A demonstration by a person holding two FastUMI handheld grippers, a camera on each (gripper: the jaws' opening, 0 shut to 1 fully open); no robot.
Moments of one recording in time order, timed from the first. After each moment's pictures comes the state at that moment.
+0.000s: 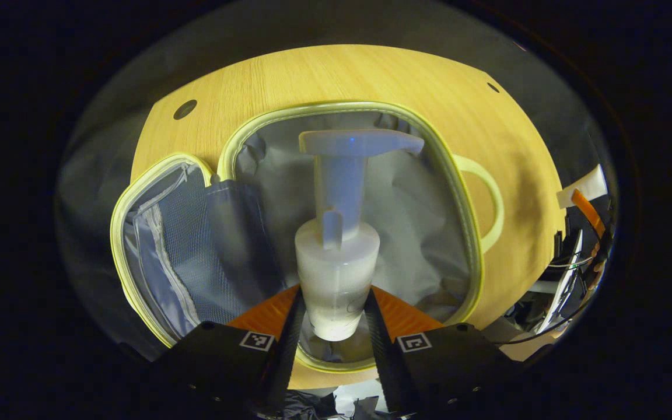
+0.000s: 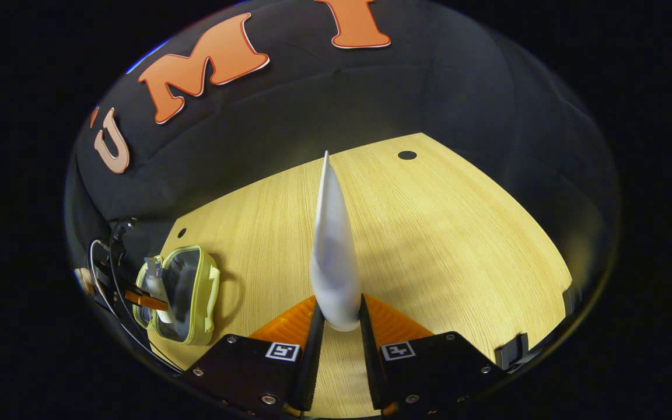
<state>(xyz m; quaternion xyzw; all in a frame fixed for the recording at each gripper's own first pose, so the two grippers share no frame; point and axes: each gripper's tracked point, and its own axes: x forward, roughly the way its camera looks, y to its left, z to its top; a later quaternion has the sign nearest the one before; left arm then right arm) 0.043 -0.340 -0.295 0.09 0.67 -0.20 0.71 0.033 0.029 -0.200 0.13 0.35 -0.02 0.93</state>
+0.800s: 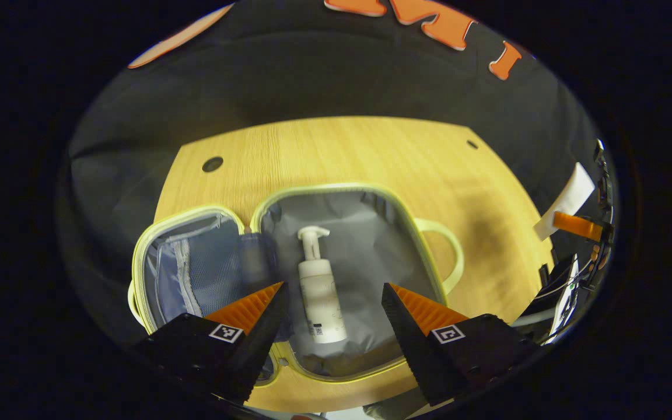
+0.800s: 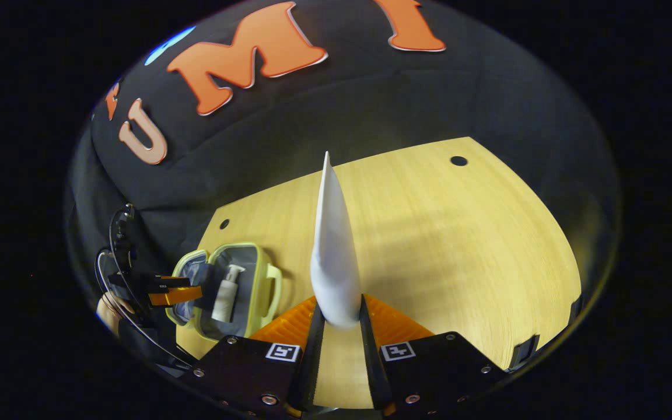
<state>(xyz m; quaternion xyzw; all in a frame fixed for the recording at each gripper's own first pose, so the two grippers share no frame) 0.060 -0.347 -0.207 0.00 0.47 -0.22 0.85 0.042 0.133 -0.136 0.12 0.37 0.09 0.92</state>
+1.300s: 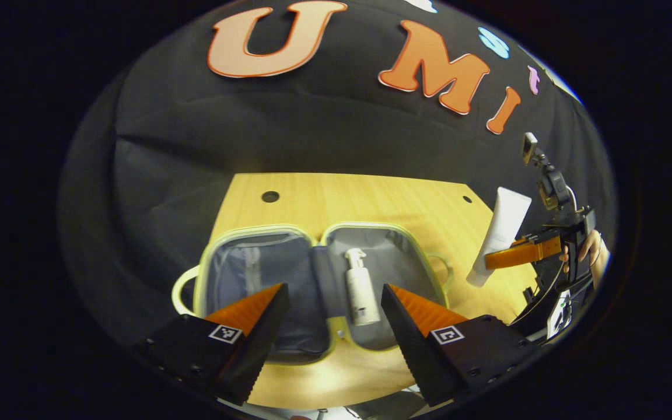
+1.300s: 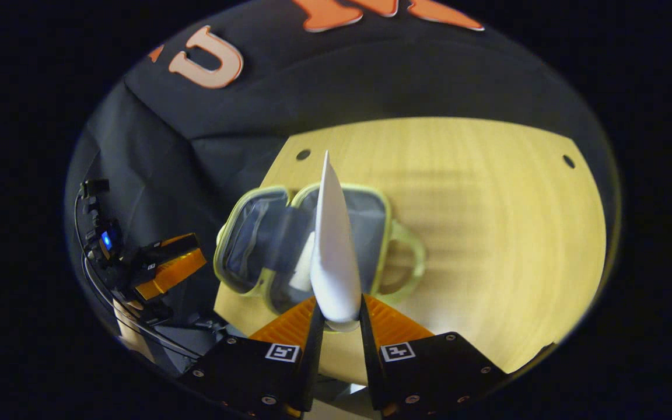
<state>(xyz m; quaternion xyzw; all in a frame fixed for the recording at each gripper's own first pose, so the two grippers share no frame) 0.016 -0.204 -0.145 -0.04 0.38 -0.17 0.91 0.009 0.343 -0.154 0.07 0.52 0.25 0.81</state>
